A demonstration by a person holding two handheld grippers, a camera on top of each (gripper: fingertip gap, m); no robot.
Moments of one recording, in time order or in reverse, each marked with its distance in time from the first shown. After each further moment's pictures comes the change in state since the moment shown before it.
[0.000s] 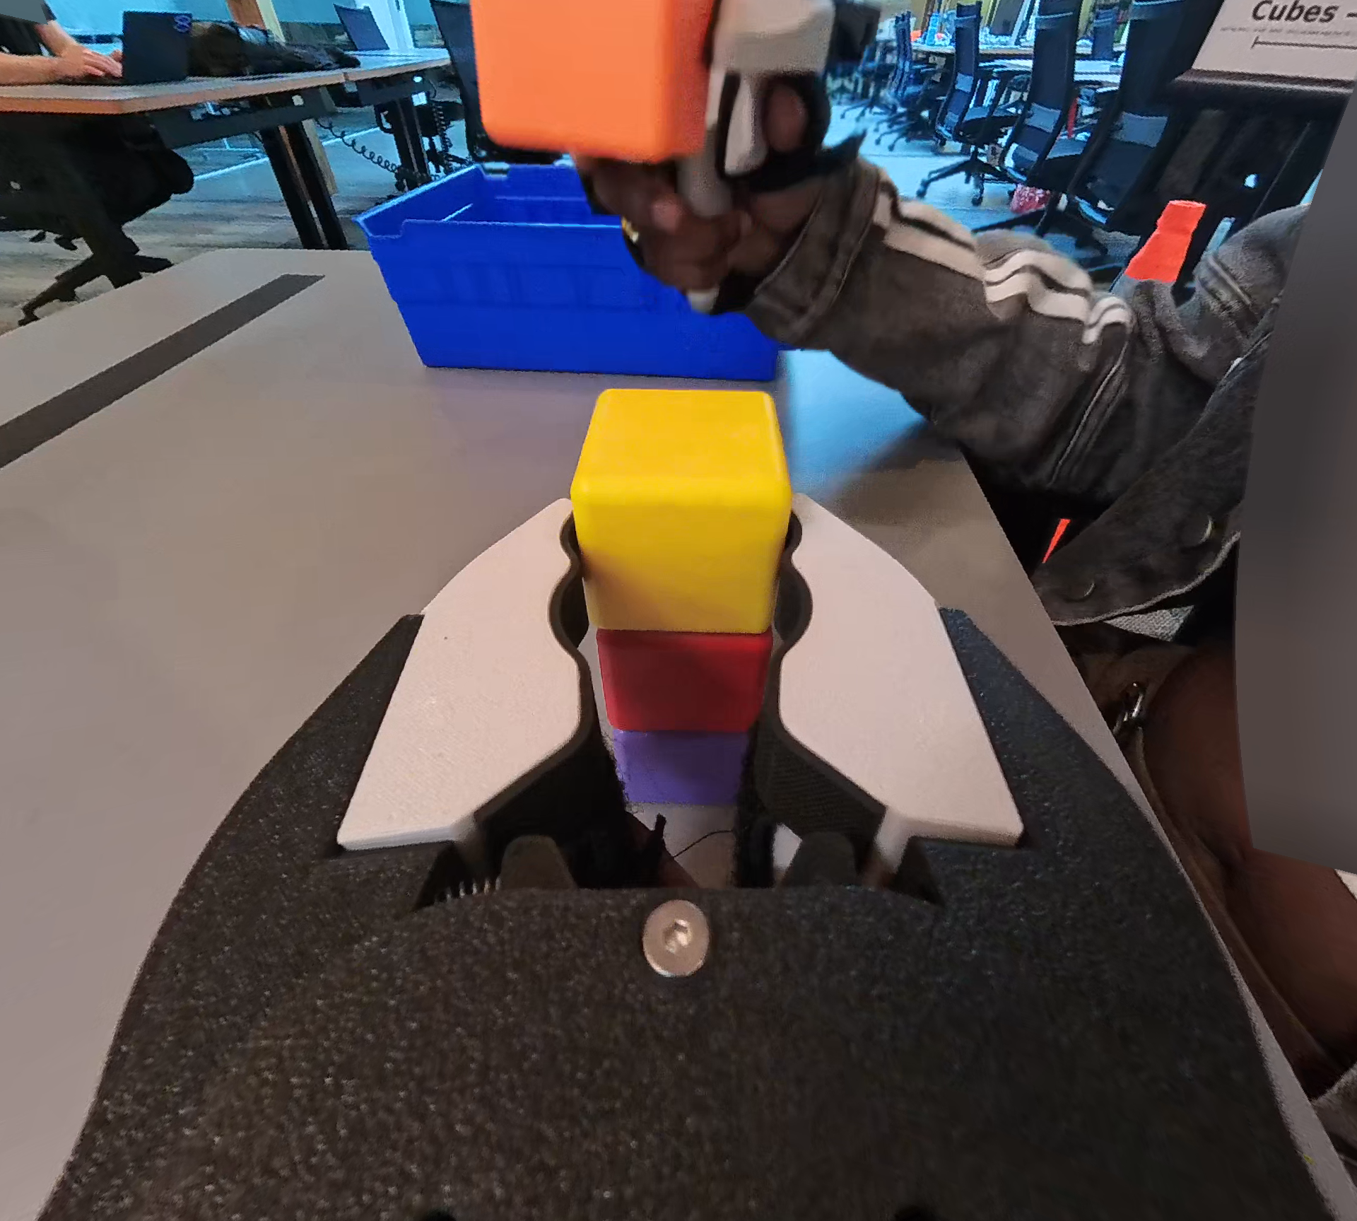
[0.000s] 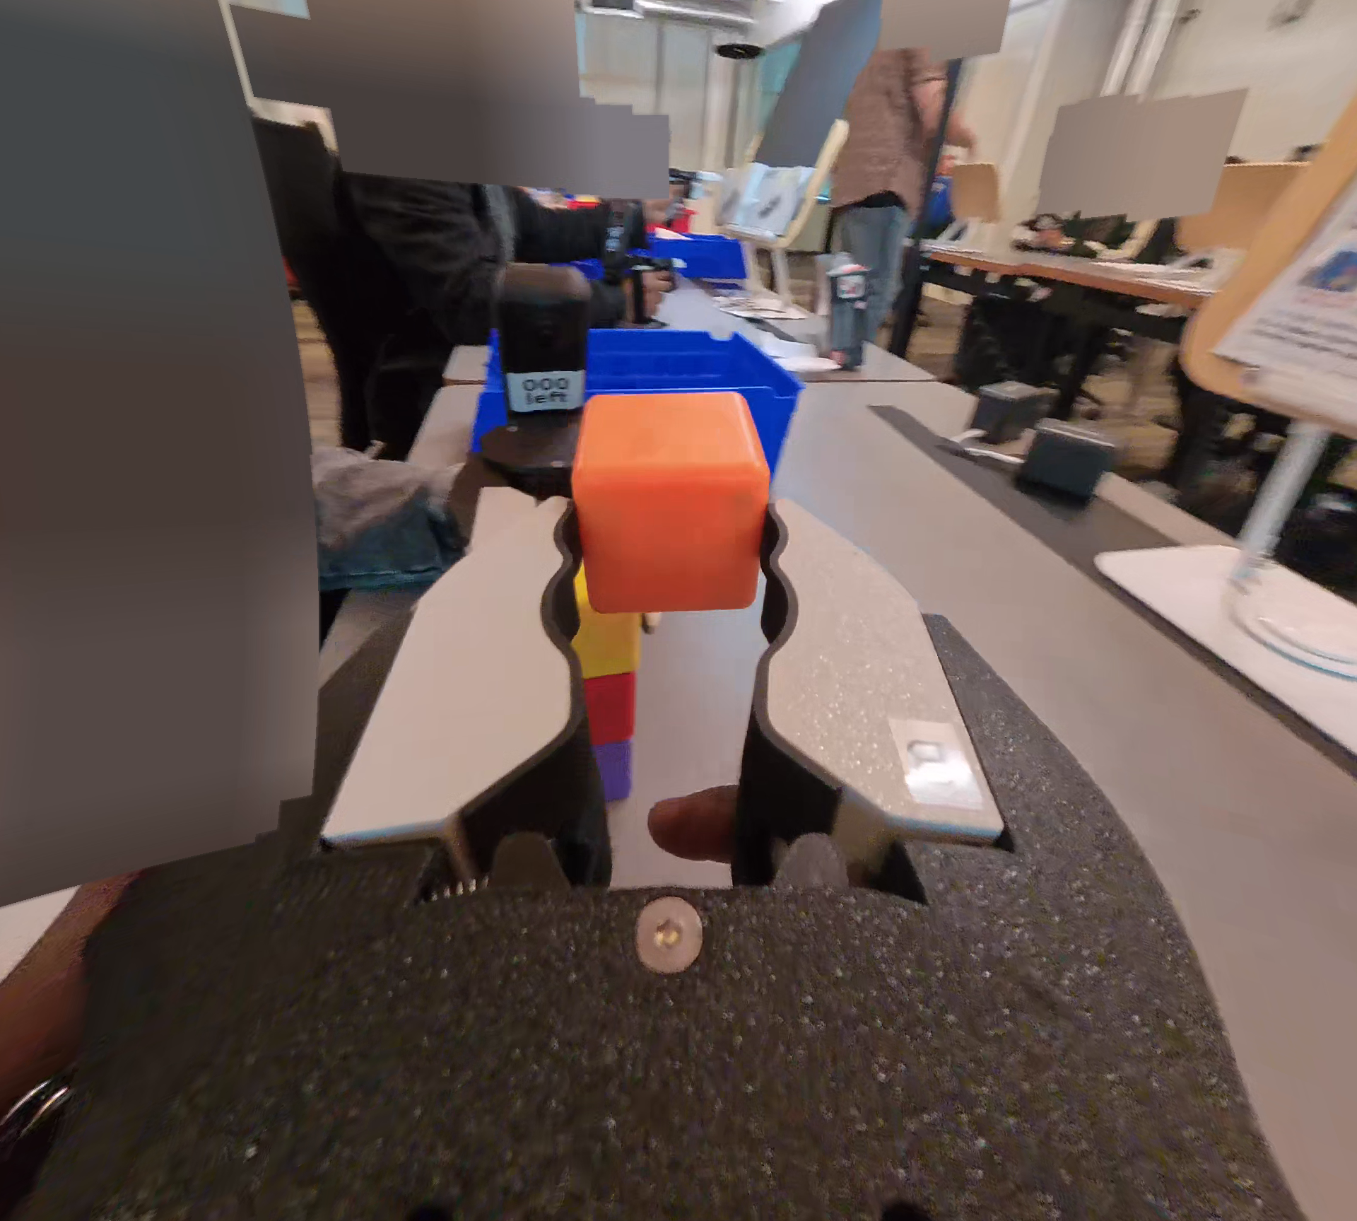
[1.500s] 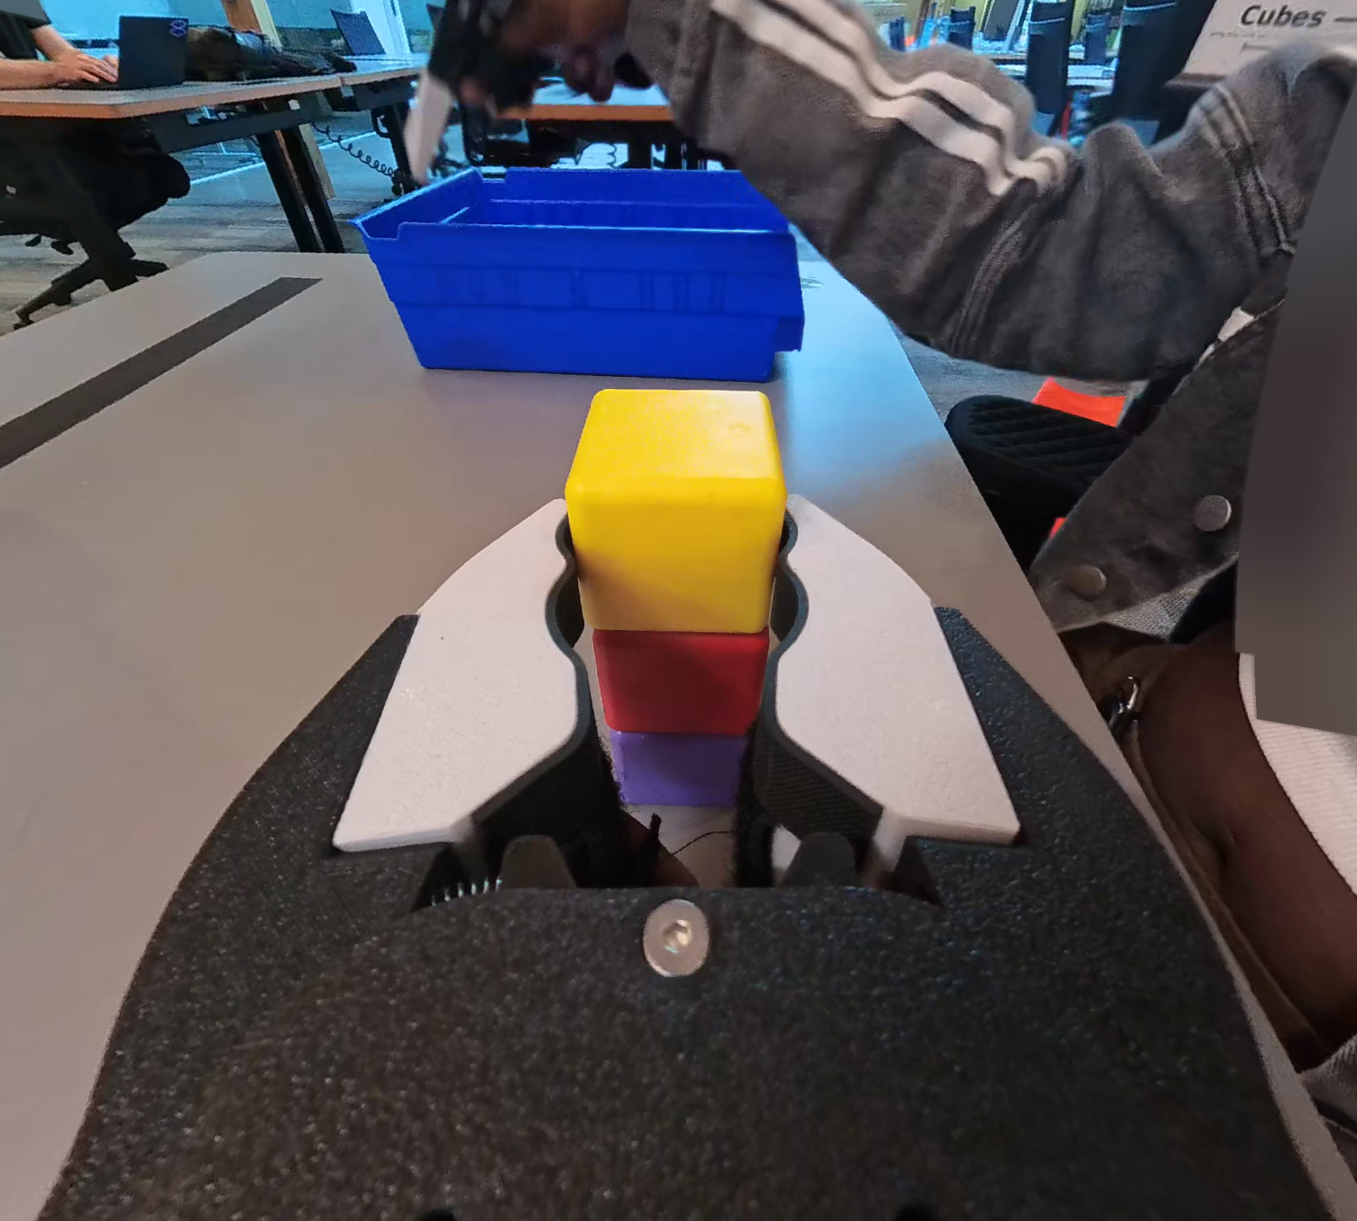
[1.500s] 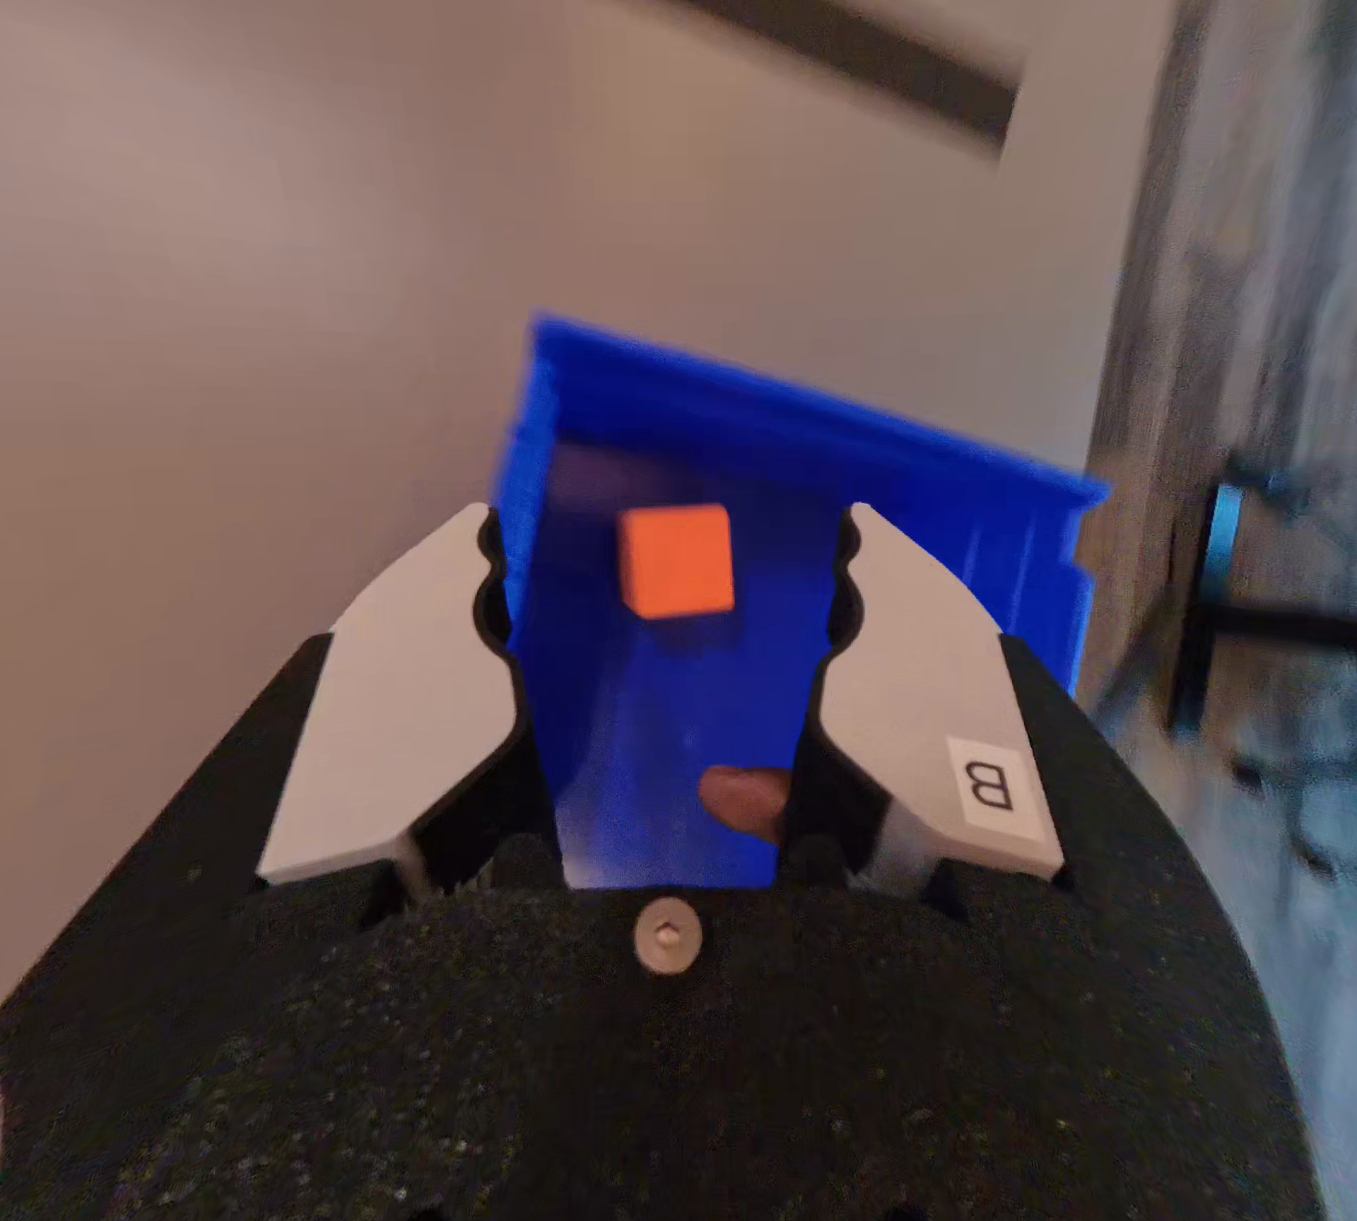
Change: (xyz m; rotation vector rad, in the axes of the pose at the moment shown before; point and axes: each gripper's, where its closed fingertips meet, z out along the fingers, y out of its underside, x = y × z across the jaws) left arm 0.000 0.000 -0.002 0.005 0.005 0.001; right arm 0.210 0.063 -0.213 -1.027 1.145 0.367
